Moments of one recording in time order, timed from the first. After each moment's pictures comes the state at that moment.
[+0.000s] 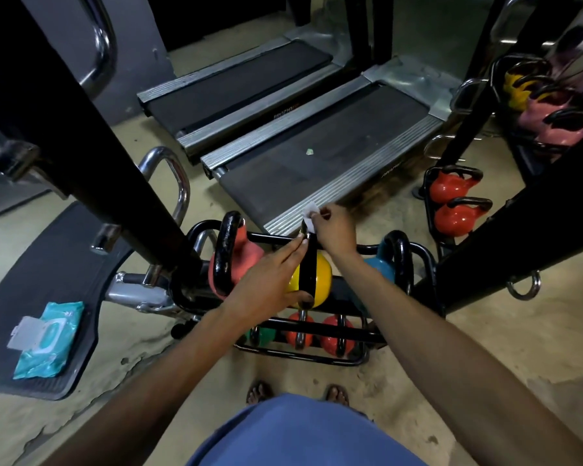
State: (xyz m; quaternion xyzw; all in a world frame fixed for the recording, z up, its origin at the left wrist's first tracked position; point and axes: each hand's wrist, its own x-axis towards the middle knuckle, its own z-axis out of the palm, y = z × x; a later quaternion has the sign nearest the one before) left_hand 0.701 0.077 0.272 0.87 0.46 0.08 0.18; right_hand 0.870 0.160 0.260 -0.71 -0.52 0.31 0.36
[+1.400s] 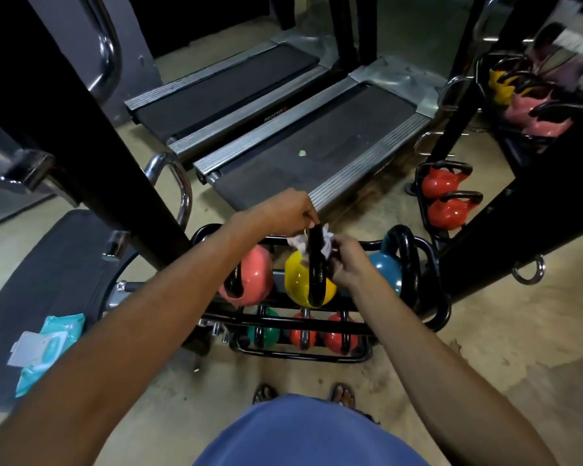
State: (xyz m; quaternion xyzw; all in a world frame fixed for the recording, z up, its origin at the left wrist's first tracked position) left_hand 0.728 0.200 0.332 0.90 0.39 -0.03 0.19; right_hand 0.864 0.112 0.256 -0.53 -0.03 0.70 0.47
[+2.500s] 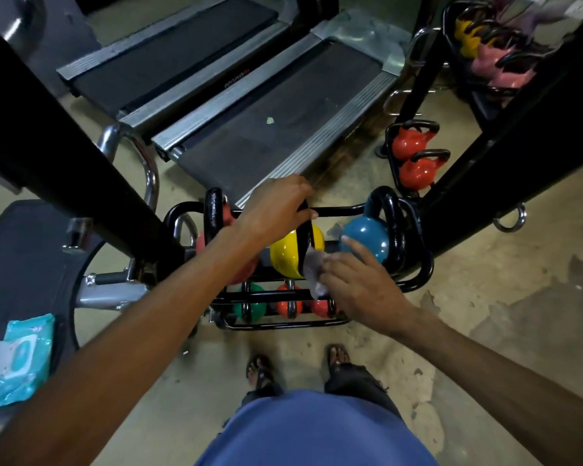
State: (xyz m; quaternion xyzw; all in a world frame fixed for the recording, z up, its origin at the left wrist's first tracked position) left_hand 0.727 0.155 0.302 0.92 0.38 0.08 0.09; right_hand 0.901 -0.016 0.253 -0.44 -0.88 -0.11 0.17
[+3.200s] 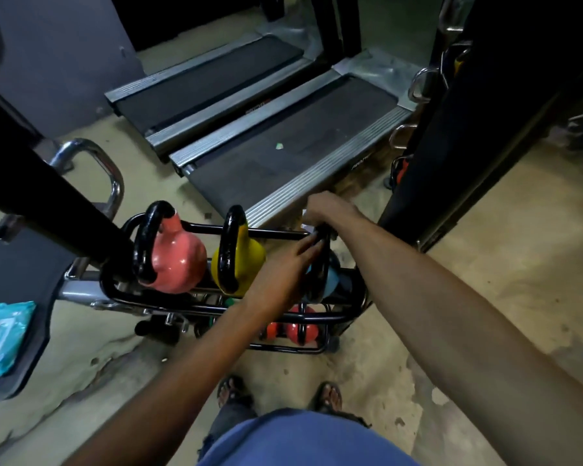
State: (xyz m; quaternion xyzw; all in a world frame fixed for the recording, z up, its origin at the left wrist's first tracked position) left_hand 0.867 0.041 0.267 0.87 0.43 0.17 0.17; right_hand 1.009 0.163 0.300 -0.69 -0.68 0.24 -0.11
